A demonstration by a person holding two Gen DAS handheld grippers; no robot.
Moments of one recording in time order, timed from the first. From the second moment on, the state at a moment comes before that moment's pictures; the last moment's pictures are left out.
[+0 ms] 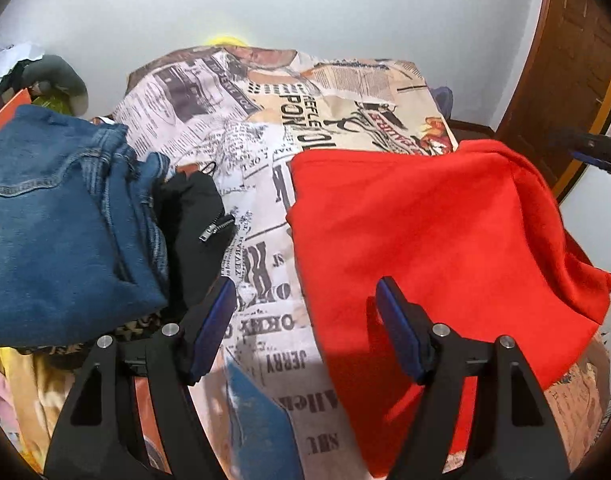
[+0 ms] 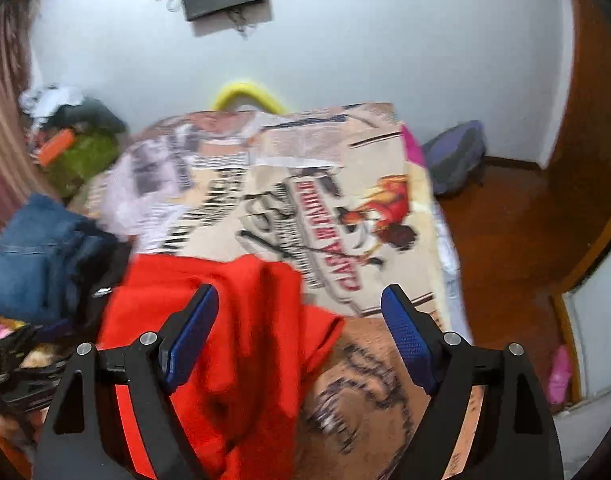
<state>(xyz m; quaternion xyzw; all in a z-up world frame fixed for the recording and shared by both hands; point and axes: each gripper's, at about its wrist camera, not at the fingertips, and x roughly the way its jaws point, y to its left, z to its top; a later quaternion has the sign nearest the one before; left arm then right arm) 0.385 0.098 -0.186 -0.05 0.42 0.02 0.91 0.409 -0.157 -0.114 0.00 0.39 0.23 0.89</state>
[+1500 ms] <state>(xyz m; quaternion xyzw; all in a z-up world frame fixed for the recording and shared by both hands) 0.394 0.124 -0.254 -0.34 0.45 -0.13 0.81 0.423 -0.165 -0.216 0.18 0.54 0.34 0.75</state>
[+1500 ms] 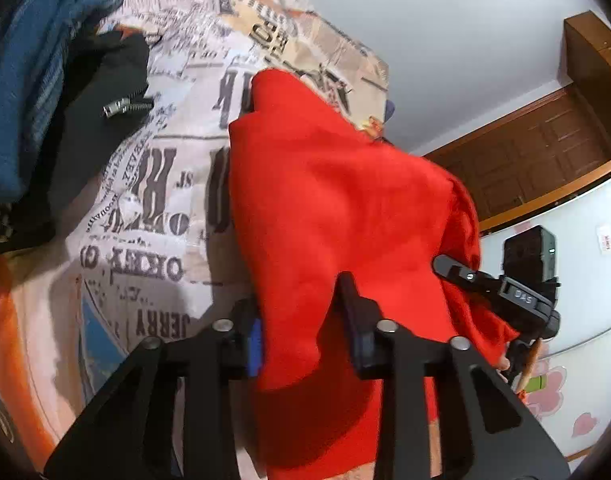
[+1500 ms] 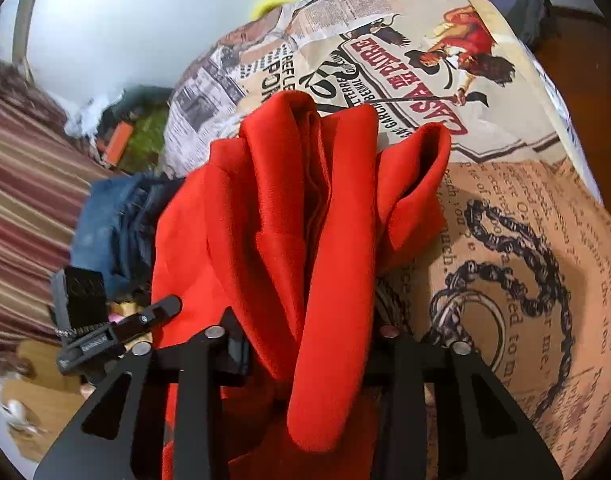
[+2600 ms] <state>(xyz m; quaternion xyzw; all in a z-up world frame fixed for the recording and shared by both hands) 0.282 0.335 -0.041 -0.26 0.26 -0.01 0.93 0.395 0.094 -0.056 0.11 0.41 0.52 0.74</state>
